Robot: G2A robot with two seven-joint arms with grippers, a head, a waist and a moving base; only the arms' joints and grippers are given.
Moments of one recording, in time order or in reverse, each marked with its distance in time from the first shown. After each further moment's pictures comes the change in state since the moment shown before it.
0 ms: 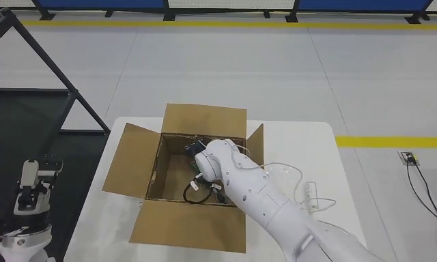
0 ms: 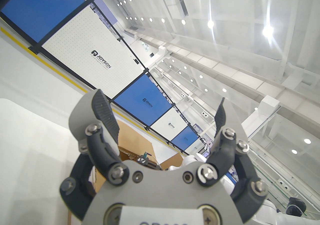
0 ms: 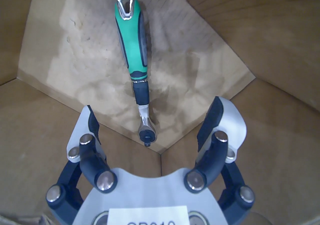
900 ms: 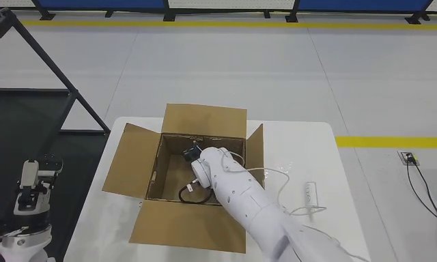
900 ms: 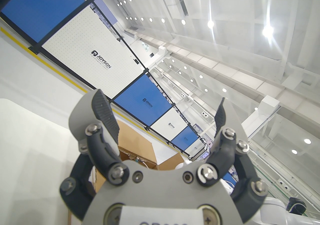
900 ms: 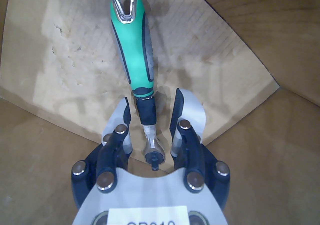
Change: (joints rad) left arm 0.000 0.000 0.000 0.000 0.000 0.000 0.000; right arm 0.051 -0.153 -0.019 0.344 0.034 -0.050 -0.188
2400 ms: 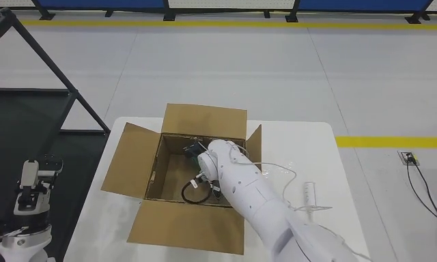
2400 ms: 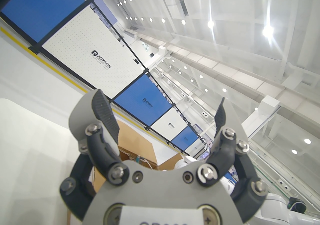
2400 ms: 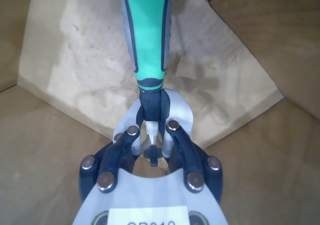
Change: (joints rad) left arm 0.000 0.000 0.000 0.000 0.000 0.000 0.000; right arm 0.052 0.007 0.078 0.061 0.047 -0.173 -0.014
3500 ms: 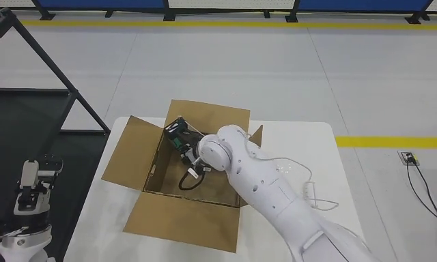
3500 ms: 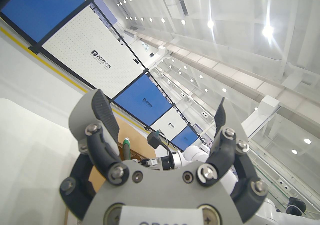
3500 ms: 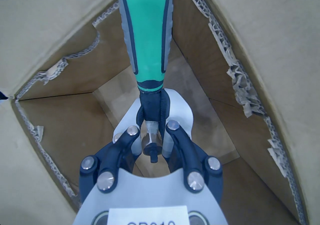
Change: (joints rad) left arm 0.000 0.000 0.000 0.000 0.000 0.000 0.000; right arm -0.160 0.220 0.177 -0.631 -0.124 -0.108 -0.026
